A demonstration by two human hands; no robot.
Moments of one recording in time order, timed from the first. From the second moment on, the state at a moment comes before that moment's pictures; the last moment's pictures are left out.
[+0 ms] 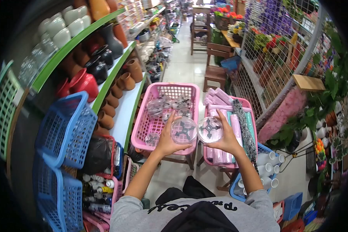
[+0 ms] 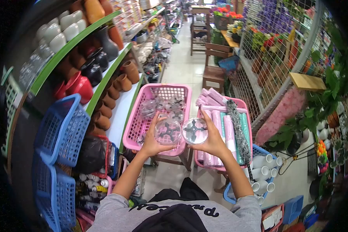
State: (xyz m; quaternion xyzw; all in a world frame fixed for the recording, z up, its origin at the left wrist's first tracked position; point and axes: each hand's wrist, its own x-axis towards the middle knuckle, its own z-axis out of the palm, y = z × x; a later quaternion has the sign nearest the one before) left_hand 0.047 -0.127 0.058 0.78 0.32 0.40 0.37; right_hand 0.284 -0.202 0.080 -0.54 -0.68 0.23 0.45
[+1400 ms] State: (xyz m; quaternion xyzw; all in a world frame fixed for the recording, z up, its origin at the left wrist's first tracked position) left_hand -0.207 -0.593 0.115 0.46 0.65 0.61 0.02; right_hand -0.066 -0.390 0.145 0.02 -0.81 0.52 0.27
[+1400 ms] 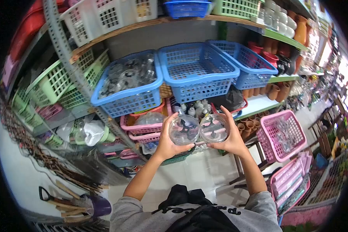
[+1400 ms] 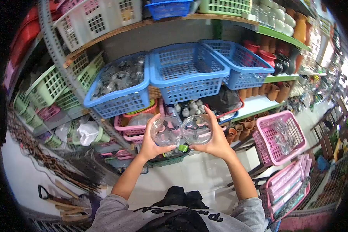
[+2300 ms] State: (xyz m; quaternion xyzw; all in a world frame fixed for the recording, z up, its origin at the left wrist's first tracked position) left_hand -0.332 -0.765 0.221 0.36 0.76 0.49 -0.20; right_hand -0.262 -0.517 0.238 0.20 -0.85 0.39 0.29
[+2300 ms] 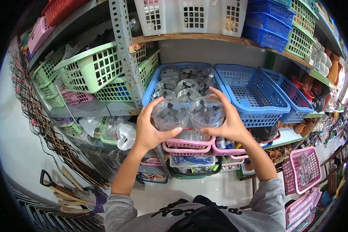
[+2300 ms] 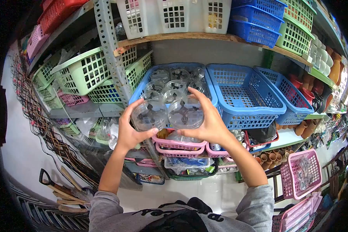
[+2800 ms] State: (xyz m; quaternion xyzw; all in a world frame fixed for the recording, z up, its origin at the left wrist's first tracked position) left_hand -0.475 -0.735 0.248 0.26 0.84 0.42 -0.22; right_hand -0.421 -0.492 0.260 0.10 -0.87 0.41 0.25
